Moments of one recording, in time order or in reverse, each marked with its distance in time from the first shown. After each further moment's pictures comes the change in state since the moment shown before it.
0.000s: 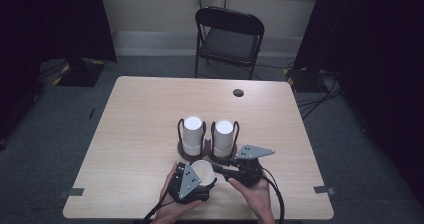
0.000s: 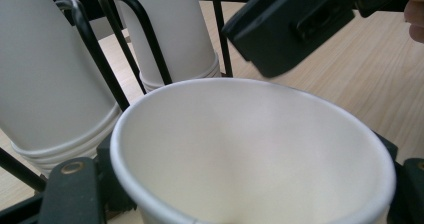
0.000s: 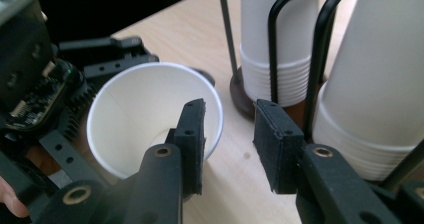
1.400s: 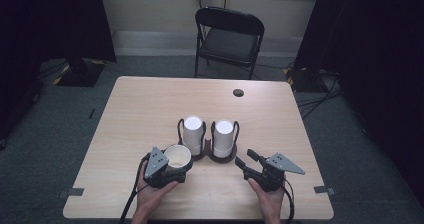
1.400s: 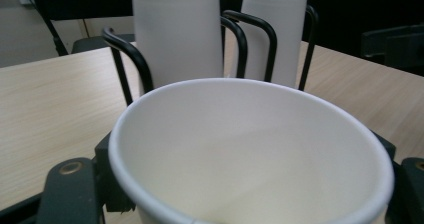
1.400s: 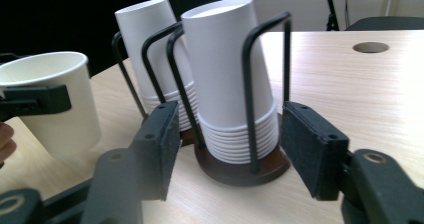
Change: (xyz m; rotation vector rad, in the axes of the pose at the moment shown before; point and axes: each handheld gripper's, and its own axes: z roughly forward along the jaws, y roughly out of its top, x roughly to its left) left arm 0.071 -0.004 -0.033 -0.080 0.078 -0.209; right arm -0.028 -0.047 -0.037 -0.297 -0.290 0.120
